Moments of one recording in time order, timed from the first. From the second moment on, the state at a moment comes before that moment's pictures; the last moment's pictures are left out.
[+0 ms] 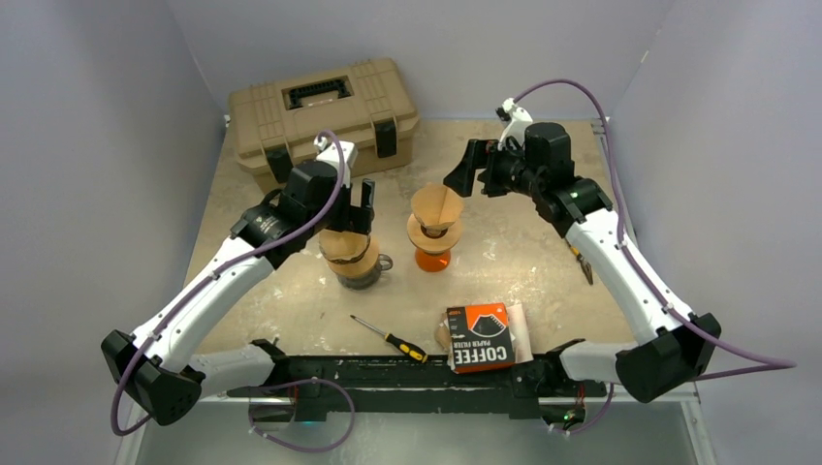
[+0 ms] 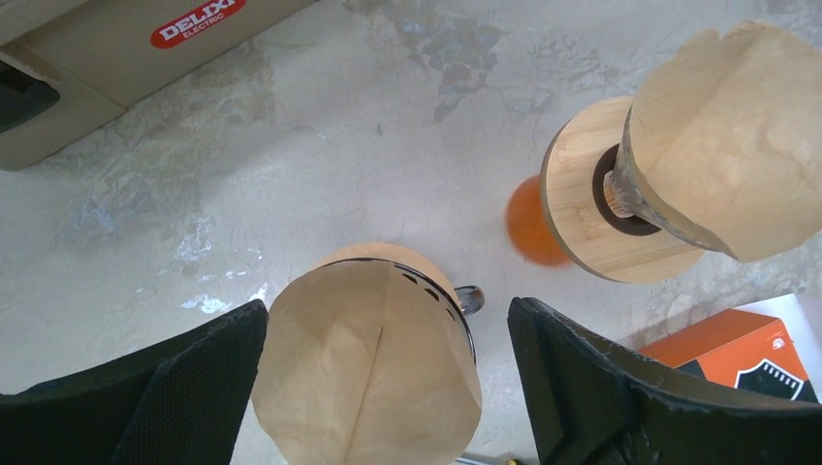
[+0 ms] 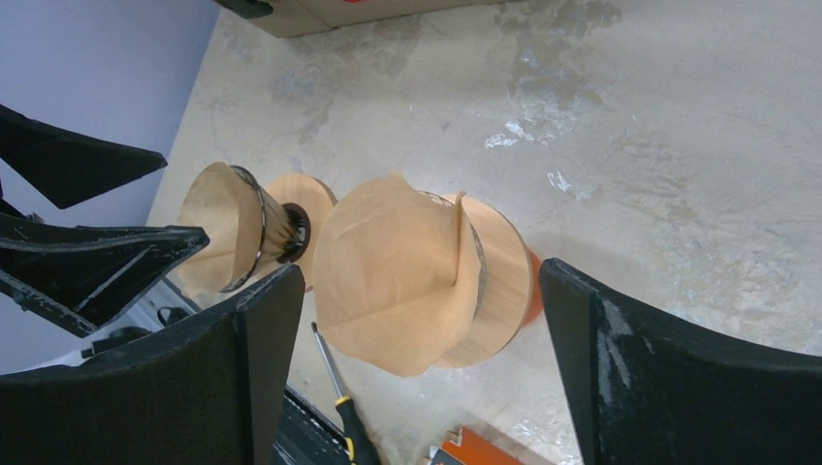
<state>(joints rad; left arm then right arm) -0.61 1.16 1.21 -0.68 -0.21 -0.29 0.40 1.29 1.32 -0.47 -0.28 0.38</state>
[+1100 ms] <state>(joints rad) -0.13 1.04 1.04 -0.40 0.05 -0.32 0.19 1.19 1.10 -0.39 -0.02 0.40</state>
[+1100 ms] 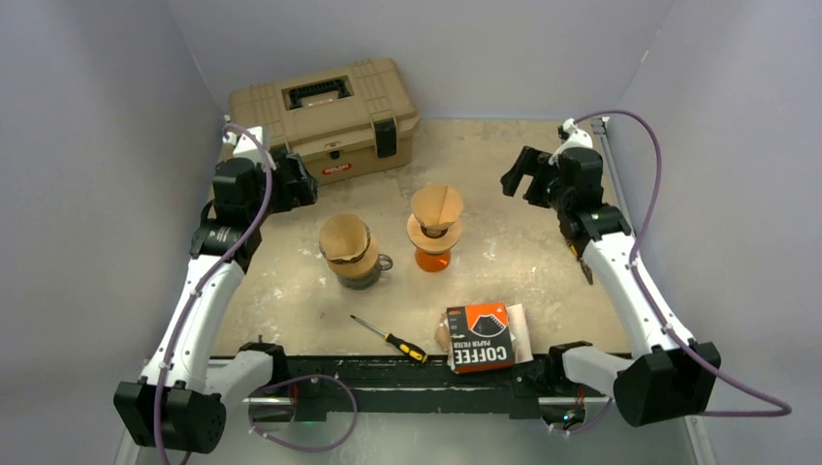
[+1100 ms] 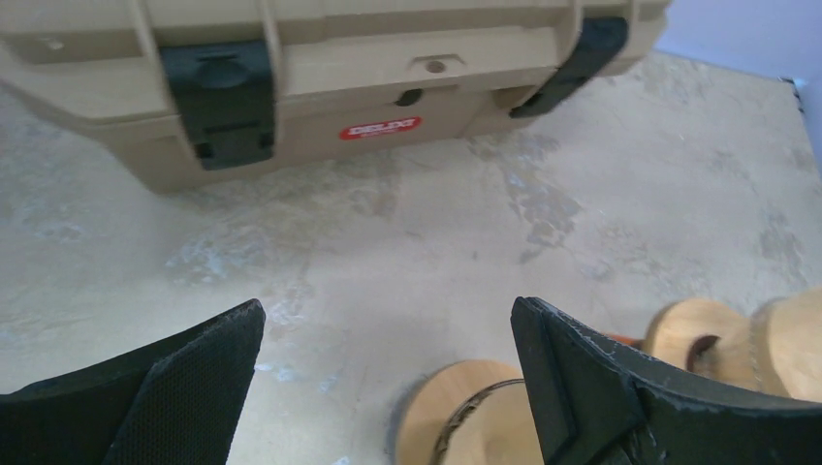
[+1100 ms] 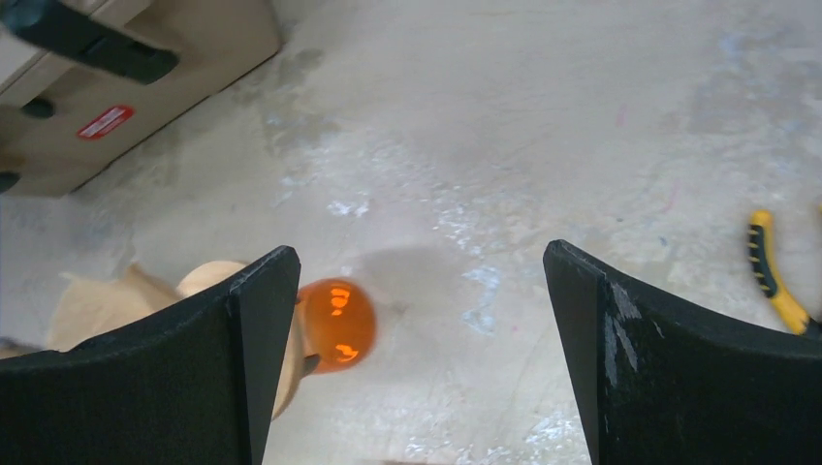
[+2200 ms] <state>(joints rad) -0.09 1.42 0.10 1.17 -0.49 -0.12 0.16 1.39 0.24 1.08 0.54 0.15</state>
